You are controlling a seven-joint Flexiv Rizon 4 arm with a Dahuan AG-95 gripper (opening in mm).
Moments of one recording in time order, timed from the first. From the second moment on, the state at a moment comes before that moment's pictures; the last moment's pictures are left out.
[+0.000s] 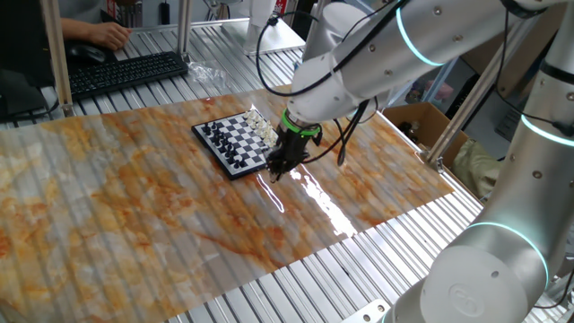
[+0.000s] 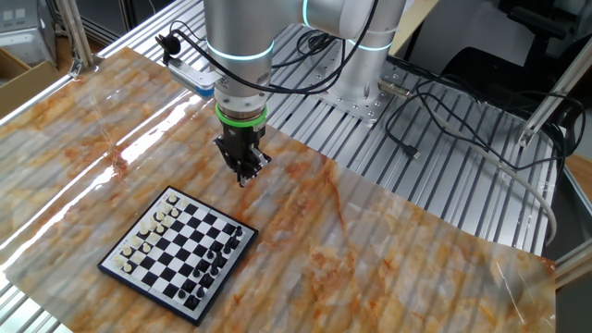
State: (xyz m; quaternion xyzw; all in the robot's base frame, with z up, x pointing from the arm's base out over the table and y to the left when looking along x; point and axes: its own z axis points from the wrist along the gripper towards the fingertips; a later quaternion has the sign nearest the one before) arm 0.488 -0.050 0.045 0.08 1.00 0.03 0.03
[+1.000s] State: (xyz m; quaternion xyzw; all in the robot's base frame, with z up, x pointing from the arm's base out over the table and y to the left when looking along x) arm 0.535 -0.029 0.067 0.09 1.00 0.02 0.01
